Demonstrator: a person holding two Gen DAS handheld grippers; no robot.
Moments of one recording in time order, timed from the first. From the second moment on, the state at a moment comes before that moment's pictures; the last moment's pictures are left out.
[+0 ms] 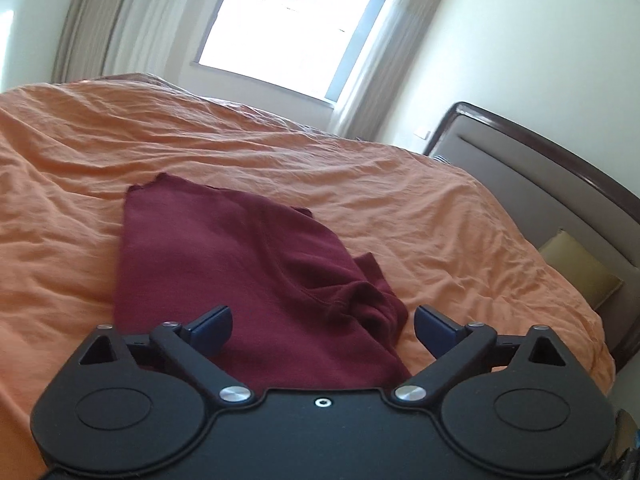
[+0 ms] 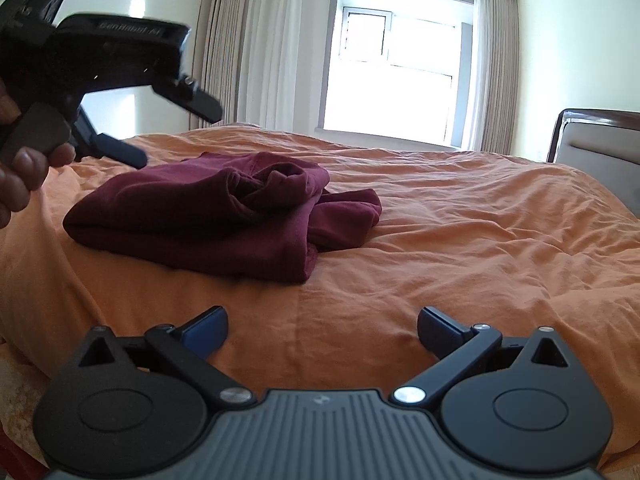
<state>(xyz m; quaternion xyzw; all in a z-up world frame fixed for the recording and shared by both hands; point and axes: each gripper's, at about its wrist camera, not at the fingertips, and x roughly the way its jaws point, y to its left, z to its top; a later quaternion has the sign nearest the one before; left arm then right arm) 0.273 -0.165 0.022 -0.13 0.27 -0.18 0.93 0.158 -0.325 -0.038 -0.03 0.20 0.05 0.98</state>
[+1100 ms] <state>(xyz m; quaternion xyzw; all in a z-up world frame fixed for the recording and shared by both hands) 0.262 -0.094 -0.017 -0.15 0.31 -0.04 0.94 0.276 -0.314 0.013 -0.06 0.20 0.15 0.97</state>
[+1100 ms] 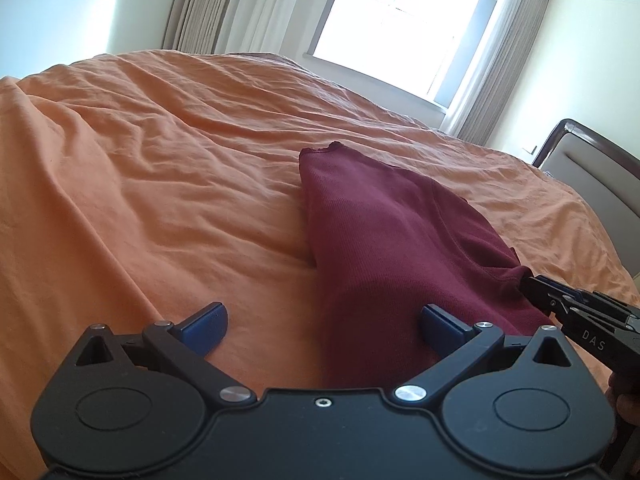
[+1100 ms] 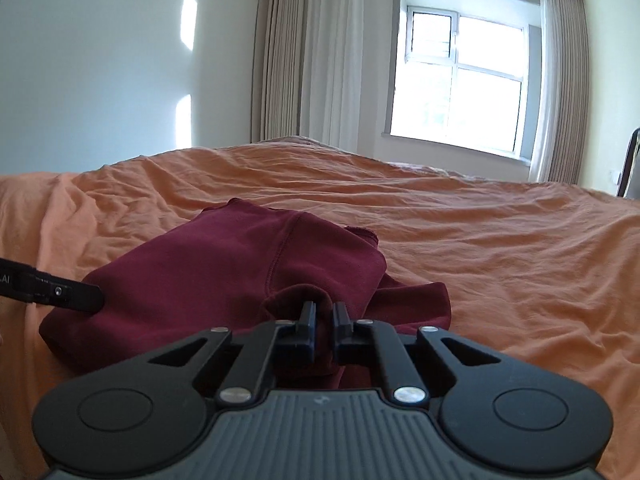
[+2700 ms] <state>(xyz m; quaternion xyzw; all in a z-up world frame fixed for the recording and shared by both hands) 0.256 -0.089 -0.020 -0.16 0.31 -0.04 0.94 0.280 -0.377 -0.032 0.45 0.24 0.18 0.84</state>
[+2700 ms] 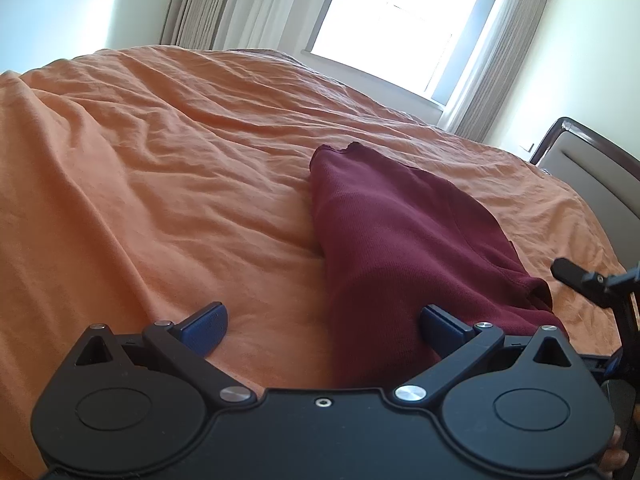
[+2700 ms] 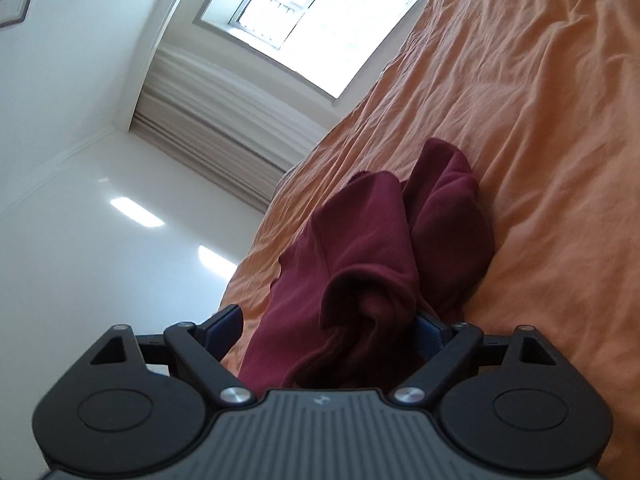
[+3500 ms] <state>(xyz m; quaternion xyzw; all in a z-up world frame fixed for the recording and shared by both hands) 0.274 -0.110 -0.023 -0.21 0.32 -0.12 0.92 0.294 -0.390 -0.018 0.33 0.21 0.08 0.92</state>
